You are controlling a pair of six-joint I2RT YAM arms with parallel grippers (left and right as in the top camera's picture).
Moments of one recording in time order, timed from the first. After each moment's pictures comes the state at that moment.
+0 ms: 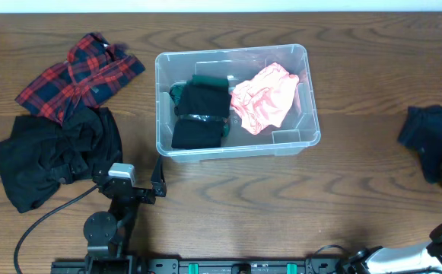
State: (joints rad) left arm -0.01 0.01 0.02 -0.10 0.17 -0.07; right arm -0.97 1.75 0.78 0.02 -0.37 0.35
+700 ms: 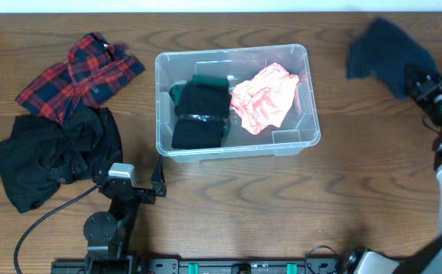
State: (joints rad) left arm -0.01 0.01 0.02 -0.10 0.17 -0.07; right arm -0.52 1.40 0.96 0.05 -0.78 0.61
